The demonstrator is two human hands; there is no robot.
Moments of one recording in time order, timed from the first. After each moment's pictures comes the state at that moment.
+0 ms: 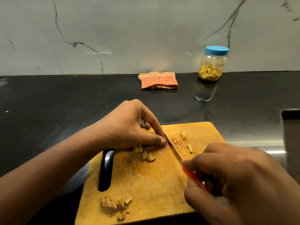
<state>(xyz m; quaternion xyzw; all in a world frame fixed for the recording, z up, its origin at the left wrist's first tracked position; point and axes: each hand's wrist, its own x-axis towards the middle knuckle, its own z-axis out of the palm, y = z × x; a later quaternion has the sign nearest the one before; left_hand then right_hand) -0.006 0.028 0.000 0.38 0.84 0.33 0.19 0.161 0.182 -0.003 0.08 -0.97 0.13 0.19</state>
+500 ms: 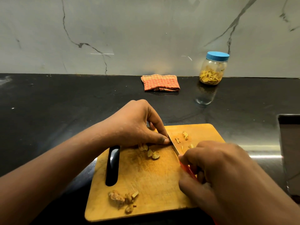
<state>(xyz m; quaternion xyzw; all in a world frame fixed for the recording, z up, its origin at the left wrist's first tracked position) -0.005 0.029 0.003 0.38 0.85 0.31 0.18 0.150 0.172 -0.003 0.08 -0.99 0.09 0.10</state>
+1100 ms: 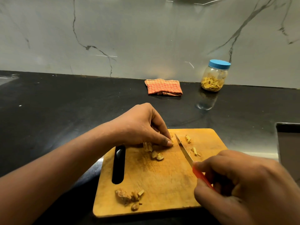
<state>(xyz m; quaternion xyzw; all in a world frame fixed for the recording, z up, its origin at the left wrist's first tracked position) -0.005 0.025 0.004 0.35 0.83 0.36 0.22 0.173 0.176 0.004 0.07 -0.97 0.17 0.18</state>
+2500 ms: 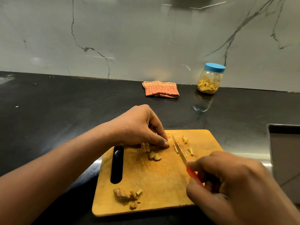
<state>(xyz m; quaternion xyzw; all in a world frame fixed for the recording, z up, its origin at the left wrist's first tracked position) -0.004 0.026 0.005 0.35 0.84 0.35 0.22 0.171 0.167 0.000 0.04 -0.97 0.15 0.19</state>
